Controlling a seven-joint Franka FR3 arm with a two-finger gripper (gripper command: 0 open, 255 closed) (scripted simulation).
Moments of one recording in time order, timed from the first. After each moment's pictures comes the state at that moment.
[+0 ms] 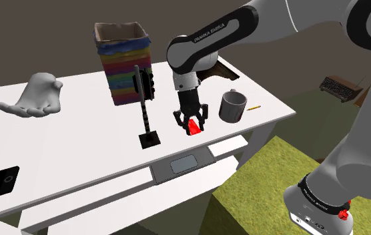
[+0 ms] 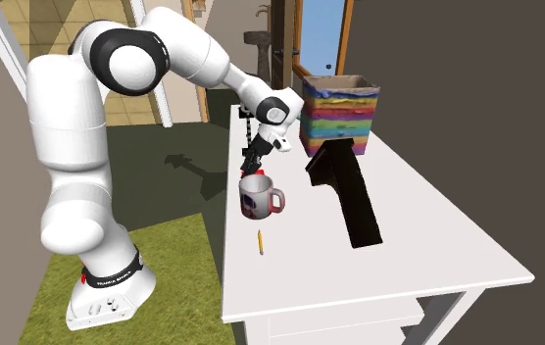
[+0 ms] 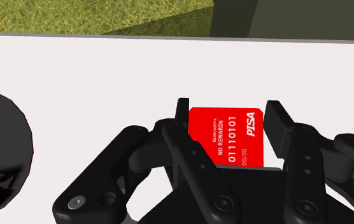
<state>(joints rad) 0.06 0.26 0.23 -1.97 0.24 1.72 0.47</state>
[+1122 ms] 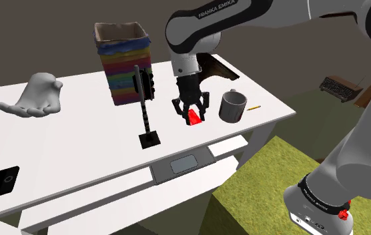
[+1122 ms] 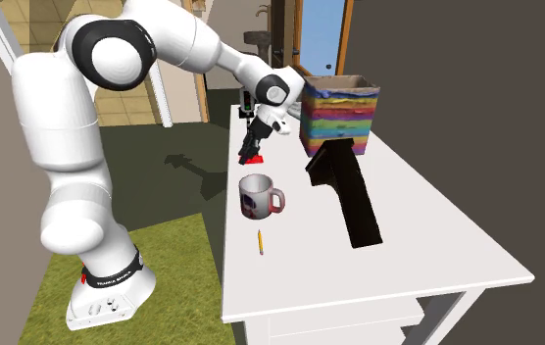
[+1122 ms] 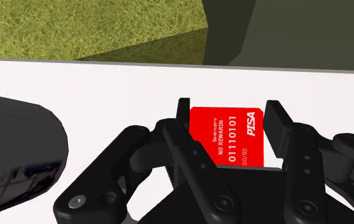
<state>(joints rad) 0.06 0.20 0.24 -1.90 0.26 1.59 0.49</state>
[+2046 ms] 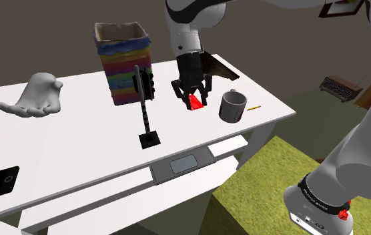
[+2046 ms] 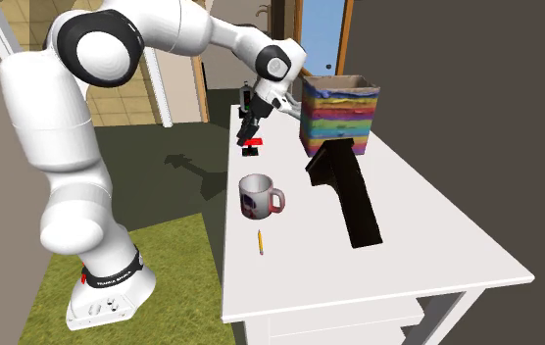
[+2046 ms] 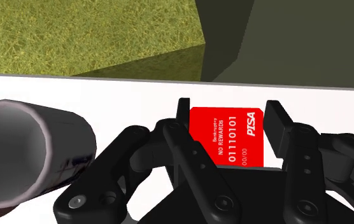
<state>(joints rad) 0.05 0.15 0.24 -1.77 0.27 1.42 0.53</state>
